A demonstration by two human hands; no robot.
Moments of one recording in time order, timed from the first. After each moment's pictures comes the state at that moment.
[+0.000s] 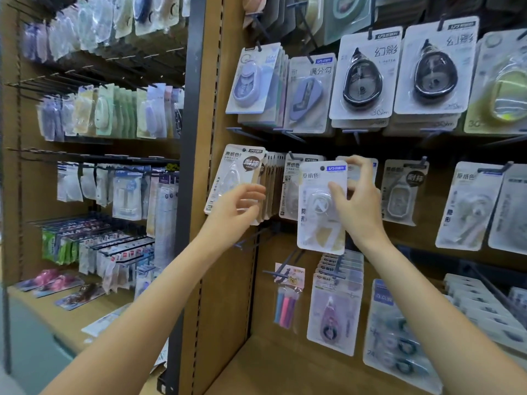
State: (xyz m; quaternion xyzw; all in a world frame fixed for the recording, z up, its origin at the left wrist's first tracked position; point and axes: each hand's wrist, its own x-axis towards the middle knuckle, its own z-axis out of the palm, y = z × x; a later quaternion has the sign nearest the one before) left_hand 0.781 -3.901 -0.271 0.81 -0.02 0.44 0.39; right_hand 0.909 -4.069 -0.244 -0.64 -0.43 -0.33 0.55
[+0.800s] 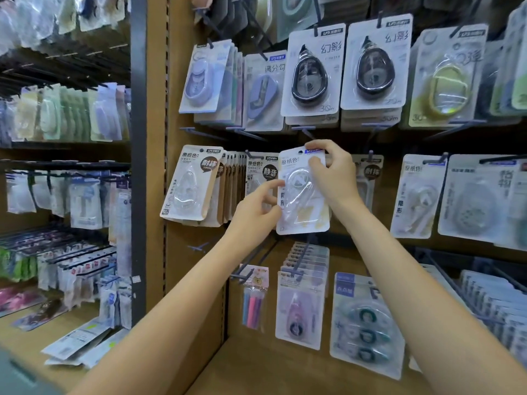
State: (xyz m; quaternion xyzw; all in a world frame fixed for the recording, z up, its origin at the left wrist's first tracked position) left_hand 0.839 -3.978 -0.259 0.82 -0.05 0.40 0.40; right_hand 0.931 -4.091 -0.203 -0.63 -0.41 -0.28 0.60
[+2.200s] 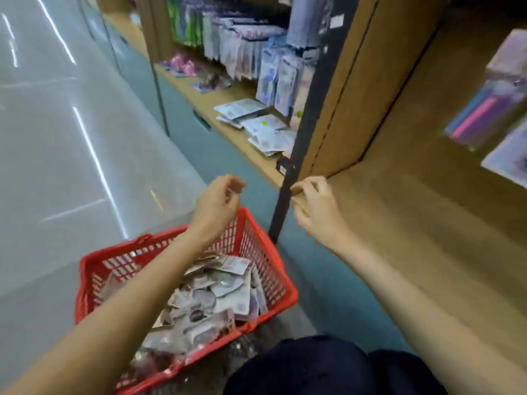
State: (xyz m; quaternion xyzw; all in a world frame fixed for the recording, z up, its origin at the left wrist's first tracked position) left_hand 0.612 -3.847 -0.615 0.77 0.40 0.34 0.36; right_hand 0.776 -3.956 -0.589 -0.75 -0.60 0.06 0.27
